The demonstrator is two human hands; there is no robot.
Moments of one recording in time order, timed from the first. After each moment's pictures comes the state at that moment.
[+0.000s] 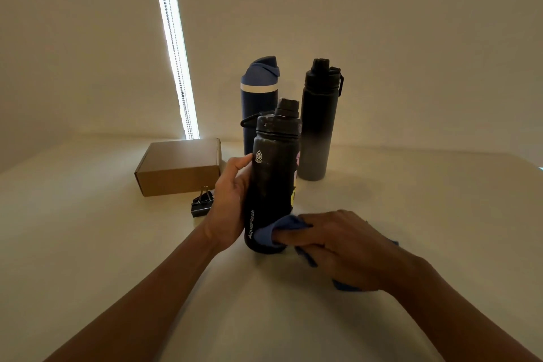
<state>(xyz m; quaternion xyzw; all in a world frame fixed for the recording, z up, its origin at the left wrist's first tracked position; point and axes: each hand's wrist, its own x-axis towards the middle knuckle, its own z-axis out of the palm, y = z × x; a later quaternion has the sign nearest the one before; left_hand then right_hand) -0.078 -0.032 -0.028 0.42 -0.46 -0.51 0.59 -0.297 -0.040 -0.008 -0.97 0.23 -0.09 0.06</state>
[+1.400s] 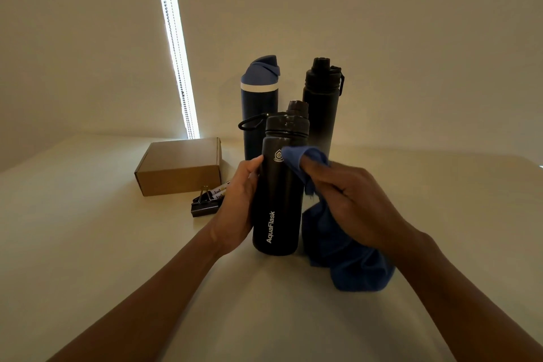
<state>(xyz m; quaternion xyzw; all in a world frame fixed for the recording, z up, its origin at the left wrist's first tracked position) -0.086 -0.036 -0.034 0.44 -0.43 -0.54 0.57 -0.298 -0.079 0.003 -0.88 0.30 -0.35 0.12</state>
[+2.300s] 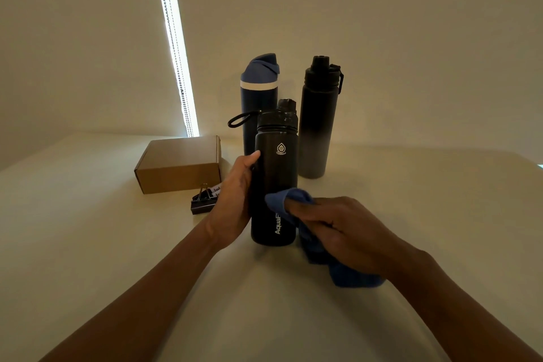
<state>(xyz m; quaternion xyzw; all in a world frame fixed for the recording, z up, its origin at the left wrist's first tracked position) -0.086 -0.038 -0.027 0.43 -0.36 -0.55 0.62 -0.303 -0.055 -0.022 -0.93 0.28 -0.21 0.14</state>
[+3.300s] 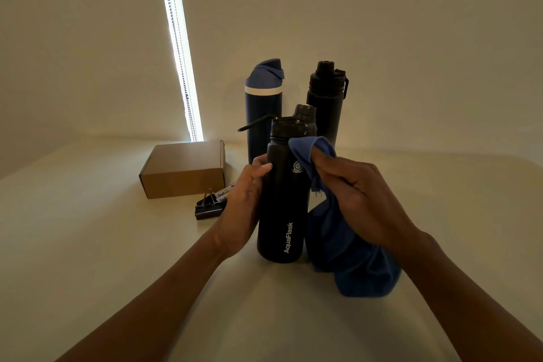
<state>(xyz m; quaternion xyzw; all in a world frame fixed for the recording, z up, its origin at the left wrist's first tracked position) -0.083 -0.032 -0.031 0.42 -0.48 -0.51 0.58 -0.293 -0.077 0.011 -0.84 0.29 -0.41 0.20</state>
